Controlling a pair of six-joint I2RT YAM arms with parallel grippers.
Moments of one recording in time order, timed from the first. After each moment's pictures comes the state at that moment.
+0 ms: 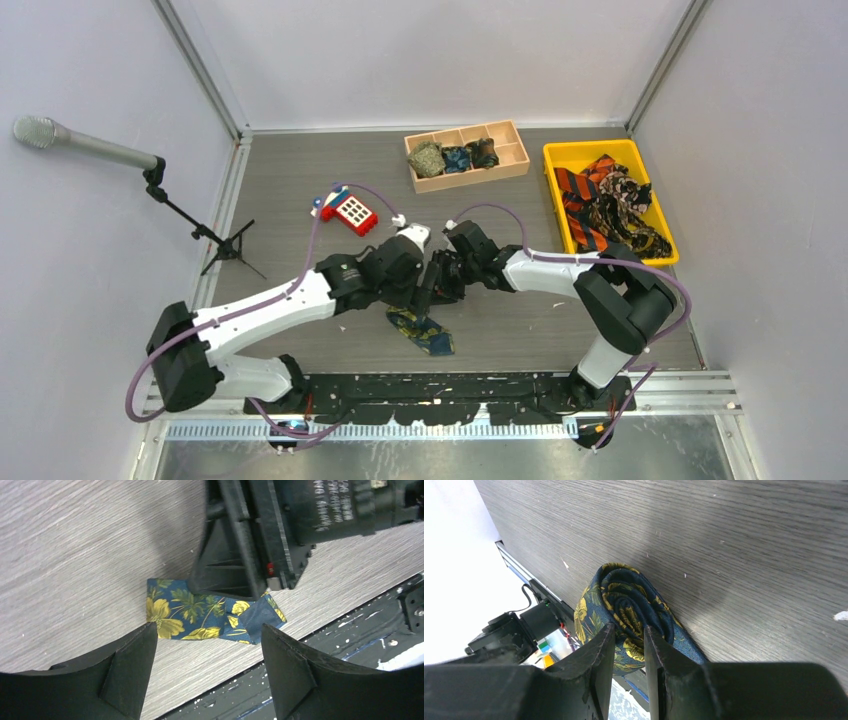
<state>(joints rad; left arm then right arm) -1.02 1.29 0.98 -0.62 -0.21 -0.51 0.77 1.66 0.84 -0.02 -0.43 1.00</state>
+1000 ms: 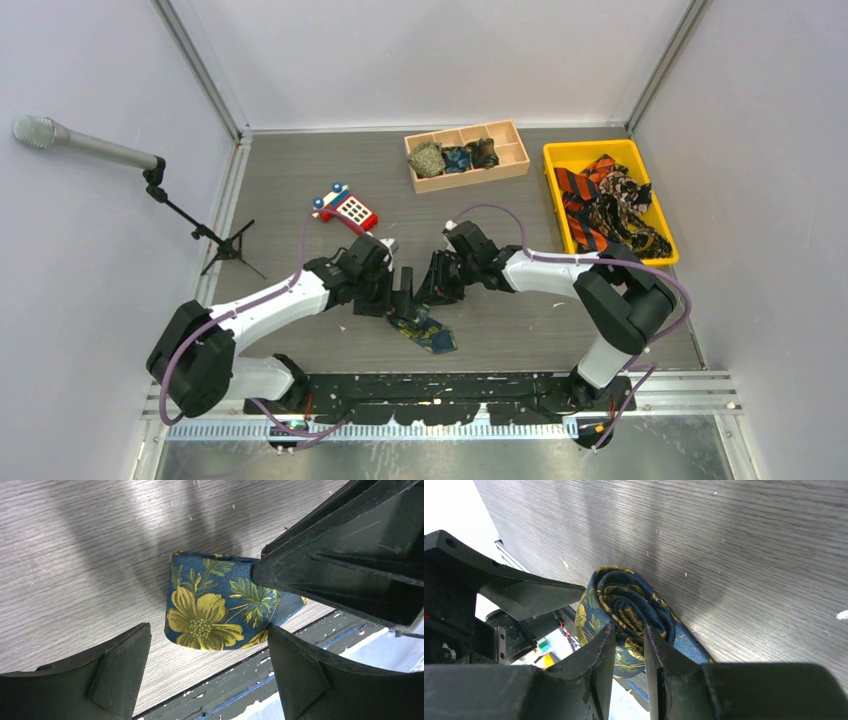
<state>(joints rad) -0.71 1.27 0.71 -0.48 0.19 -0.63 0.77 1.66 0.84 -0.02 -0.43 1.00</state>
